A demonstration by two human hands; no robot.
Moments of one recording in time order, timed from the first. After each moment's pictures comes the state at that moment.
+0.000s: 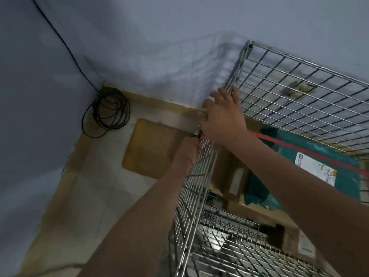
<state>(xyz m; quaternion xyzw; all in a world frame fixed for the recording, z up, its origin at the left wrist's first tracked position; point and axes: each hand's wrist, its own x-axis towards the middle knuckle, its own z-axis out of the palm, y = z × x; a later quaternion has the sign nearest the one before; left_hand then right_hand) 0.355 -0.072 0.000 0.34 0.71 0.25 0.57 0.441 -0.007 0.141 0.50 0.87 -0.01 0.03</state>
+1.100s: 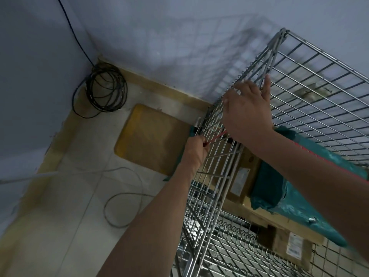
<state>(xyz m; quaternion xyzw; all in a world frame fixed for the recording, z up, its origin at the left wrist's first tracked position) 0.370 -0.072 -0.028 0.23 0.72 0.32 0.57 0.433 -0.006 0.137 0.51 0.86 0.08 0.06</state>
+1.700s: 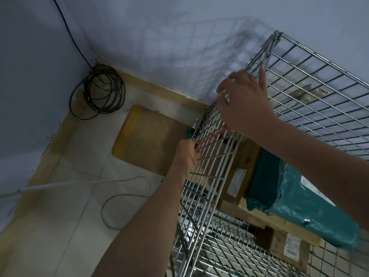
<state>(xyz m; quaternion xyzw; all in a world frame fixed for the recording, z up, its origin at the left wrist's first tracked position) 0.357 -0.089 -0.049 0.35 0.74 0.26 0.51 0.431 0.009 0.163 0.48 0.88 -0.01 0.01</state>
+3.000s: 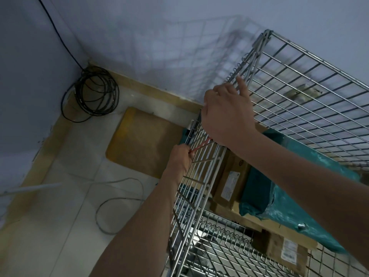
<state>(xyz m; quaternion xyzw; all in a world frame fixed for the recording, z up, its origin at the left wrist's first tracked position) 0.372 -0.084 -0.084 0.31 0.74 0.23 0.55 0.431 0.000 0.147 0.46 0.88 0.08 0.08</state>
